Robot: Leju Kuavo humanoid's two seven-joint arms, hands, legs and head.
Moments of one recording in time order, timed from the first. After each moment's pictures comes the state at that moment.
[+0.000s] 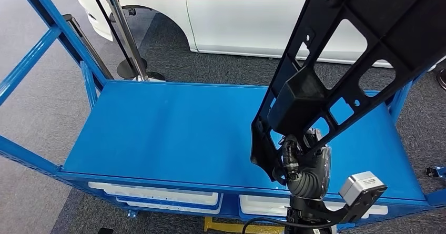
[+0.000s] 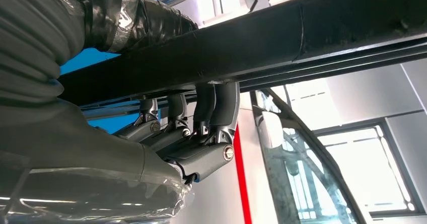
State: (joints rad) left arm -0.05 -0.09 1.05 -0.23 -1.12 0.11 -0.43; right arm 0.08 0.12 0.44 -1.78 0.02 -0.35 -0.42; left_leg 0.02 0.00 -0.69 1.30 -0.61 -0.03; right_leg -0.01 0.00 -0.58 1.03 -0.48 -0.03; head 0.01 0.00
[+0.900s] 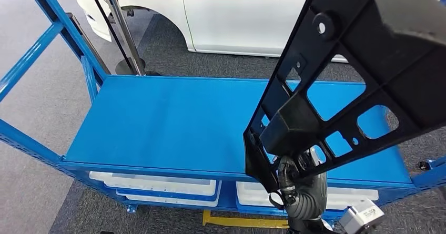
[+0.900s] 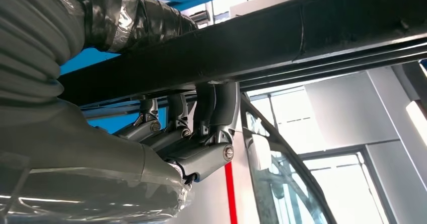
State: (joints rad) left arm -0.05 -0.10 1.08 -0.23 -1.14 0.10 -0.38; right arm 0.20 0.11 0.42 -1.80 0.01 -0.18 -0.55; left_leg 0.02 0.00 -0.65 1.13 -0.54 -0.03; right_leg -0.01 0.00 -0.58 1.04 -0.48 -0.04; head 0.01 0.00
